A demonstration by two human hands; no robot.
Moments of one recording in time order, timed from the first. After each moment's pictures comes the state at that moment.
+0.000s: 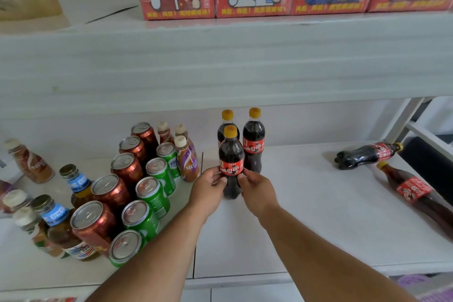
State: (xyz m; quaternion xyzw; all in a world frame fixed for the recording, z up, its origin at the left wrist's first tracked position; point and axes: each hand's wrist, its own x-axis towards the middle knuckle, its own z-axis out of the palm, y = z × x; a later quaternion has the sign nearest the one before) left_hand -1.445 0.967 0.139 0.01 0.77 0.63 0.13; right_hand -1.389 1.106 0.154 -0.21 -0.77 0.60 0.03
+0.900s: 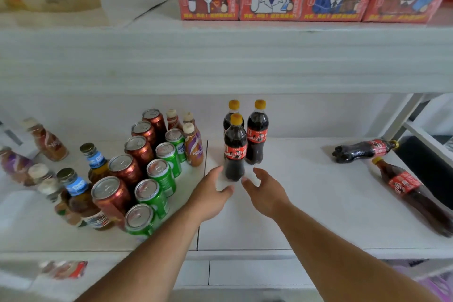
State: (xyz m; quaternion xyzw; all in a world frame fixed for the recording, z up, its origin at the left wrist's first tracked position) left_hand -1.380 0.939 0.176 0.08 0.87 0.45 0.17; right_hand -1.342 1.113 0.176 -0.18 -0.89 0.42 -0.07
